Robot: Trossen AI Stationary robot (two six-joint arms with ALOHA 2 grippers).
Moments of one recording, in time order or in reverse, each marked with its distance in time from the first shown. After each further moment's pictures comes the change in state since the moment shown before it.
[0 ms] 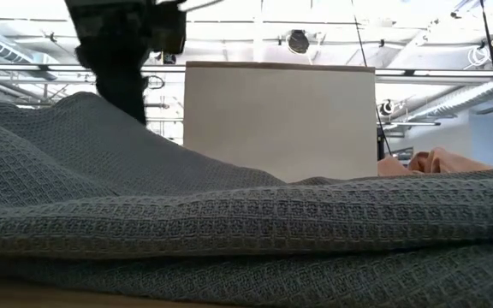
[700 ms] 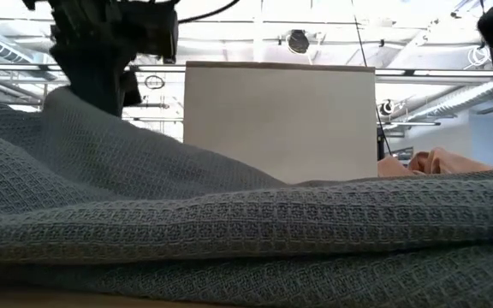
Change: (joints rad) left arm -0.018 0.001 -0.045 0.074 0.194 0.093; right arm -0.056 0.000 0.000 -0.019 0.148 -0.015
